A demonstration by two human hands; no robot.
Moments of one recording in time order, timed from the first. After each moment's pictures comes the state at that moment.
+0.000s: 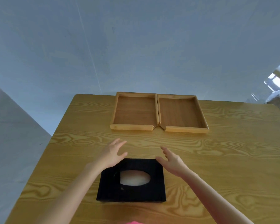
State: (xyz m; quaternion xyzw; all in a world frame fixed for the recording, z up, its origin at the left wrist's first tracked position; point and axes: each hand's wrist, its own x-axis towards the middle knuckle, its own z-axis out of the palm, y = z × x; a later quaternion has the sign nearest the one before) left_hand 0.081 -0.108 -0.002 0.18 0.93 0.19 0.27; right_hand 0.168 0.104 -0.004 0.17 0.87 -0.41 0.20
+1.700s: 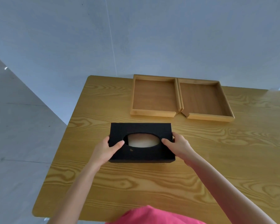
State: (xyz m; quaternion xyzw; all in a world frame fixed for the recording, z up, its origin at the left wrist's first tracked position) left_hand 0.084 -0.207 -0.016 -0.08 0.84 0.46 0.26; right_hand 0.130 0.024 0.008 0.28 0.80 -0.49 0.18
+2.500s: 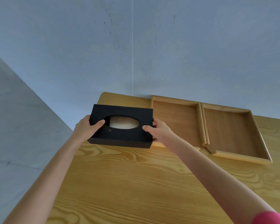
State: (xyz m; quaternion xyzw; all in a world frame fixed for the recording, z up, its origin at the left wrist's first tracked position) left_hand -0.104 -0.270 0.013 -0.13 0.88 0.43 0.15; right_hand -0.068 -0.041 0.021 0.22 0.75 -0.58 0.23
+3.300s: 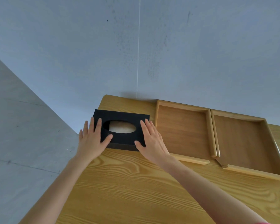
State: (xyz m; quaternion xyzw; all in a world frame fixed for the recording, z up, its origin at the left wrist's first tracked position) left_hand -0.114 -0.267 -0.039 -0.01 0.98 0.14 0.14; right_hand -0.079 -0.066 -0.027 -0.04 0.95 -0.28 0.11
